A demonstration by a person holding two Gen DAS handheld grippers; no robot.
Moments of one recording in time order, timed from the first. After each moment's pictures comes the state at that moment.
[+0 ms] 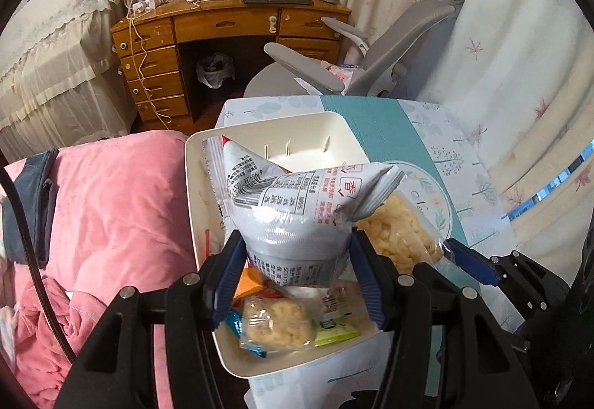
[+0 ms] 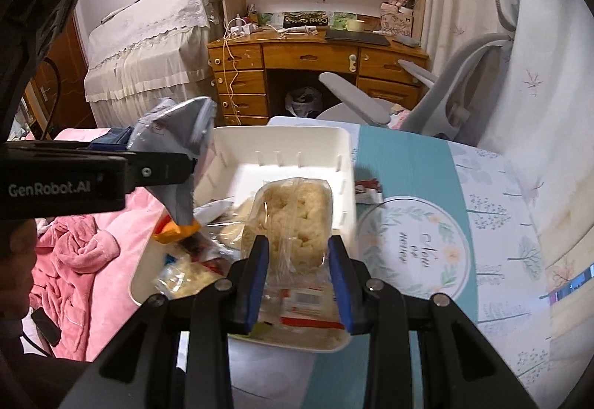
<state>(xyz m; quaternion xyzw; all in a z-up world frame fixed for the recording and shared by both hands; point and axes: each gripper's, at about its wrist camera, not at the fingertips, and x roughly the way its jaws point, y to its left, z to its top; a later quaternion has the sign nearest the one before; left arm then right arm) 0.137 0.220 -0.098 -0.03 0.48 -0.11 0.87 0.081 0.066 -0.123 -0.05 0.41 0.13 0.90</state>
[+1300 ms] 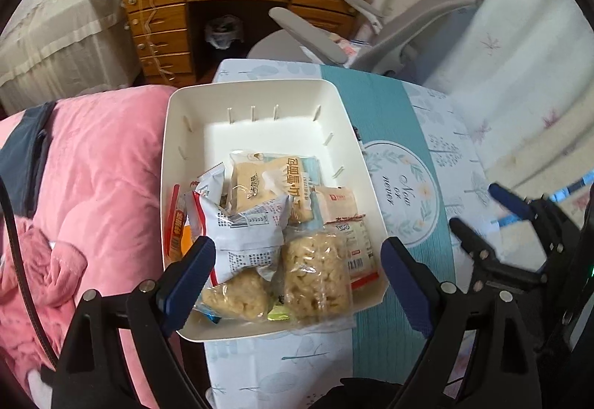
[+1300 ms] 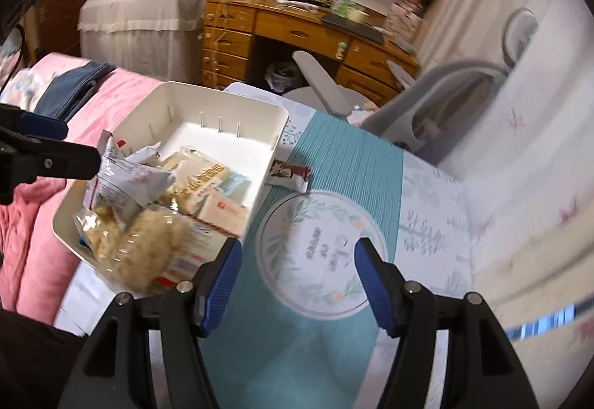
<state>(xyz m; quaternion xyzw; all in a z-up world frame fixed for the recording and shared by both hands) 0.136 0.180 -0.108 -0.08 0.54 -0.06 0.83 0.112 -0.001 -0.116 -0.20 0.43 0.11 0.87</state>
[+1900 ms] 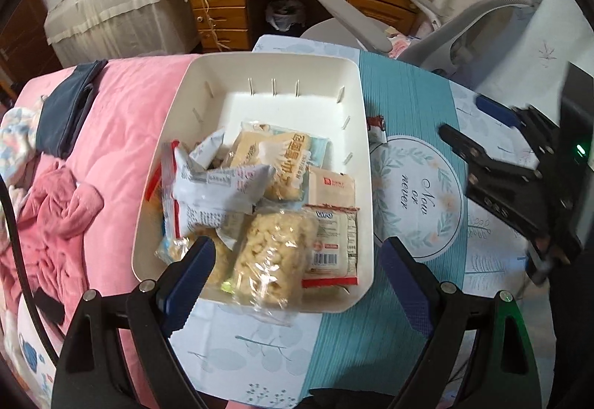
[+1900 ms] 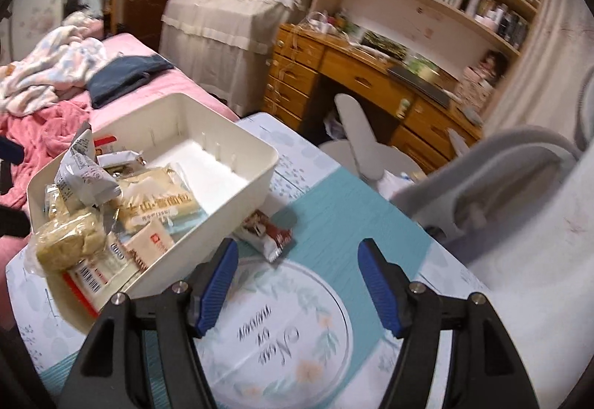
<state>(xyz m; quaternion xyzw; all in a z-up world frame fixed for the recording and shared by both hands) 0.135 0.105 -0.129 -0.09 0.57 0.08 0.81 0.223 -0.051 -0.144 -0.25 0.34 0.30 0.86</state>
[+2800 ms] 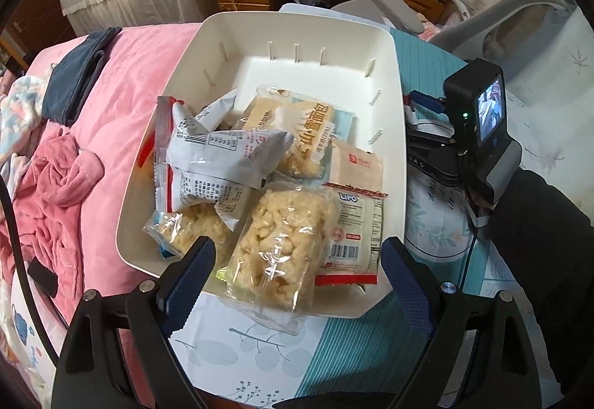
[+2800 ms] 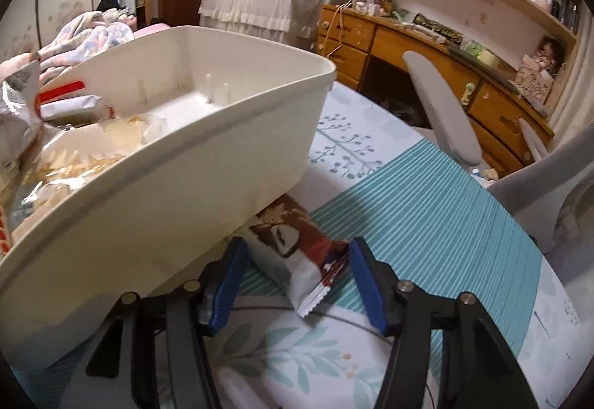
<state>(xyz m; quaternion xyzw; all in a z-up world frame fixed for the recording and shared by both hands) 0.141 0.116 -0.173 -0.12 0.59 0.12 0.79 0.293 -0.006 -0.287 -0.23 0.36 0.37 0.83</state>
